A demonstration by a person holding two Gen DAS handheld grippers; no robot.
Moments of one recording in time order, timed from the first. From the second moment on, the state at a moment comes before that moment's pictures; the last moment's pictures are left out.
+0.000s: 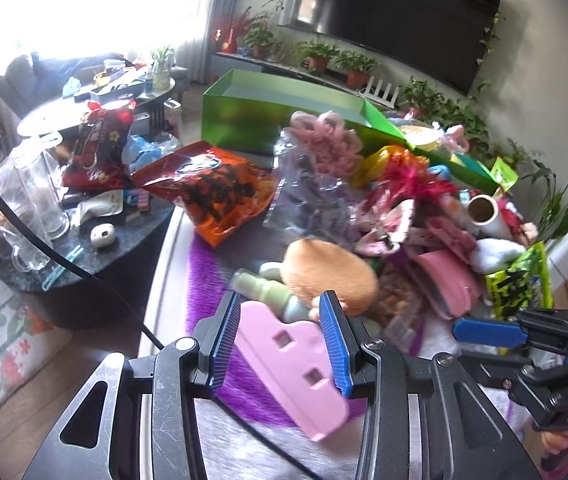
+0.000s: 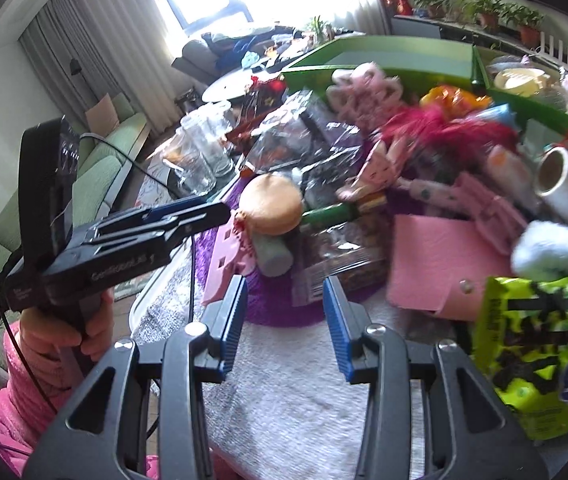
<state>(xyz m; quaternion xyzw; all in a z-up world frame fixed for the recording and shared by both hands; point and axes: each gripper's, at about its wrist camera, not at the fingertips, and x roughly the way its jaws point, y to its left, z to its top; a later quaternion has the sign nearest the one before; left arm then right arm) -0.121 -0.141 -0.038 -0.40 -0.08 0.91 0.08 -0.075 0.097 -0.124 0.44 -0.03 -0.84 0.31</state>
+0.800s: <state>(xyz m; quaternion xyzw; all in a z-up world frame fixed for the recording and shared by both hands) -0.116 -0.143 -0.062 -0.44 -0.12 0.88 0.11 -0.049 0.063 -0.153 0.48 0.00 -0.81 0.34</state>
